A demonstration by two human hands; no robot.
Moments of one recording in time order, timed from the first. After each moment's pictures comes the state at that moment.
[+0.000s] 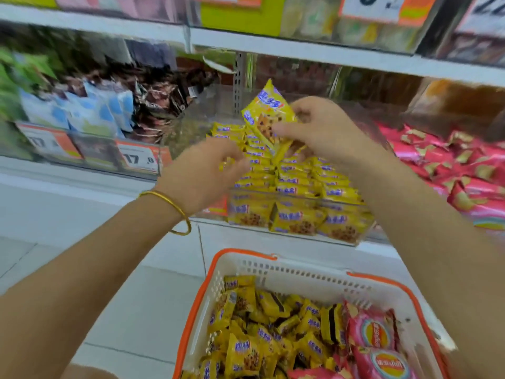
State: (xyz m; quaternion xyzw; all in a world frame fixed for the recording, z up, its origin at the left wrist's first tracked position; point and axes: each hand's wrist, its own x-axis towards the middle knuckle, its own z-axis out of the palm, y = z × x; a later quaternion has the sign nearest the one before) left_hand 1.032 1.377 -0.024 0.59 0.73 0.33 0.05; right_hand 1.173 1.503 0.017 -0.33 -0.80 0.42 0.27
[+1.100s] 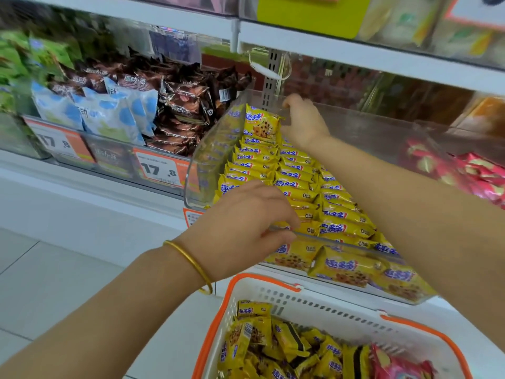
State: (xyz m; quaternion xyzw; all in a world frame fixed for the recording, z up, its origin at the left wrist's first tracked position) left_hand 1.006 1.385 -0.057 0.76 0.59 0.27 0.02; right_hand 1.029 1.619 -0.031 -0.38 -0.90 0.07 0.21
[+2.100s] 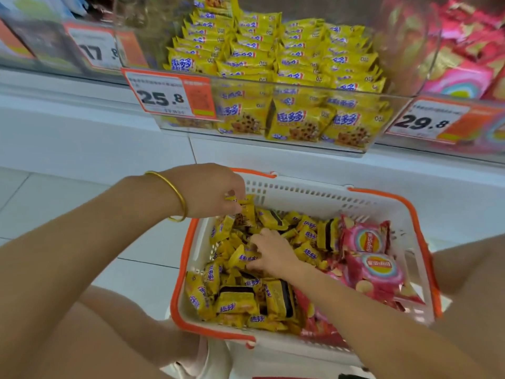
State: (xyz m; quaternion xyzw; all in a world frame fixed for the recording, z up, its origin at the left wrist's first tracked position) left_hand 1.073 1.335 -0.110 0.71 0.66 -0.10 0.22; right_hand 1.234 1.379 -0.310 -0.34 -0.89 0.27 -0.15
